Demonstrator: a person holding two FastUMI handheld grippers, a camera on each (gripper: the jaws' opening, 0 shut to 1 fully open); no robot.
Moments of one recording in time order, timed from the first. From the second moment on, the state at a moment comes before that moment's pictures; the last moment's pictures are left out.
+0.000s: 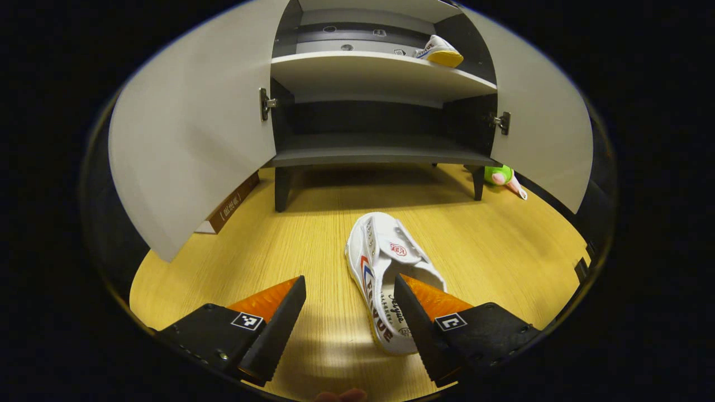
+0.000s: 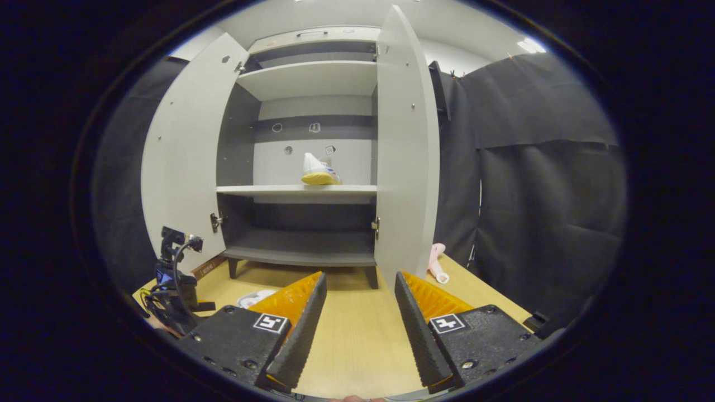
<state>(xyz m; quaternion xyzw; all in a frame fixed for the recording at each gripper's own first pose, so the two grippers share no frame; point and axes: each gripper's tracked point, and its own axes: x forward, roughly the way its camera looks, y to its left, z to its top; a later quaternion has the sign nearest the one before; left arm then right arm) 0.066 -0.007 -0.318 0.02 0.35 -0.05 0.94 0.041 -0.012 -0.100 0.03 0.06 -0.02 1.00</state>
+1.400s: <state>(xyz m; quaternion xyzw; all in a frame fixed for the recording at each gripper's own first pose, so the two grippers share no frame) 0.131 -0.020 -0.353 -0.01 0.33 -0.06 0.94 0.087 -0.008 -0.113 0.00 0.08 -0.01 1.00</state>
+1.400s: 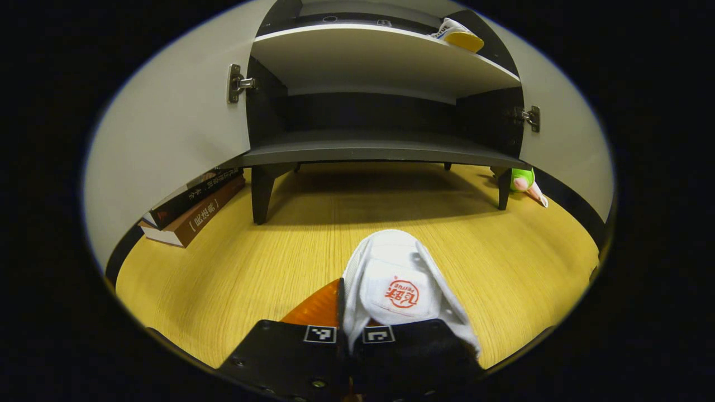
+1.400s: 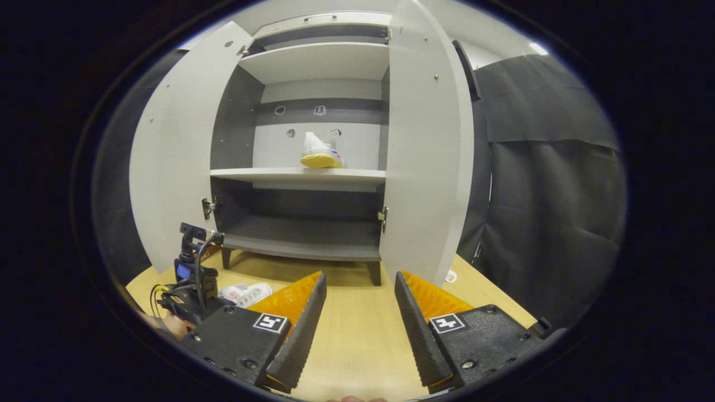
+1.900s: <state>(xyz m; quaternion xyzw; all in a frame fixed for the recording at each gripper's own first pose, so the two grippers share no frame) 0.099 -0.027 -0.191 -0.04 0.21 -0.05 0.98 0.099 0.014 -0.106 -0.01 0.07 0.03 1.00</state>
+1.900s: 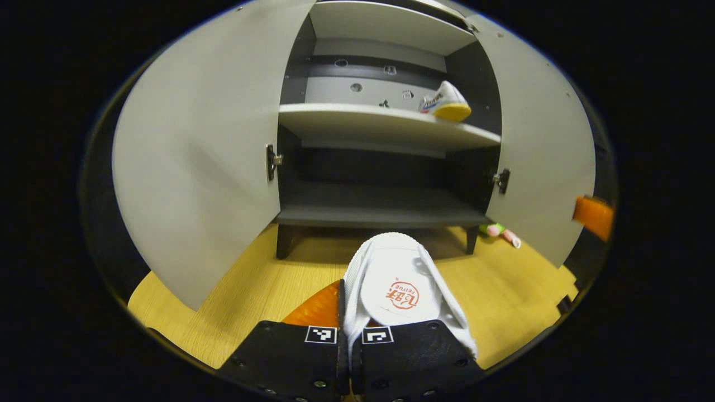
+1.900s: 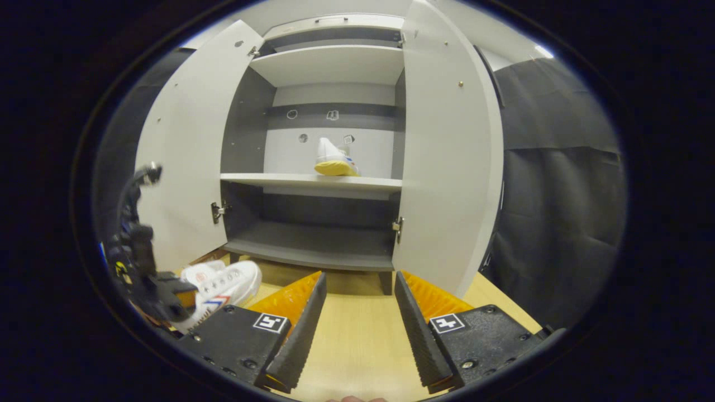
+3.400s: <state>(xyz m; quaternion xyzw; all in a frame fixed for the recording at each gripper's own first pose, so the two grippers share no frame) 0.421 -0.002 -0.074 -0.02 0.33 0.05 0.94 0.091 -0.026 -0.130 0.01 0.10 -0.02 0.99</state>
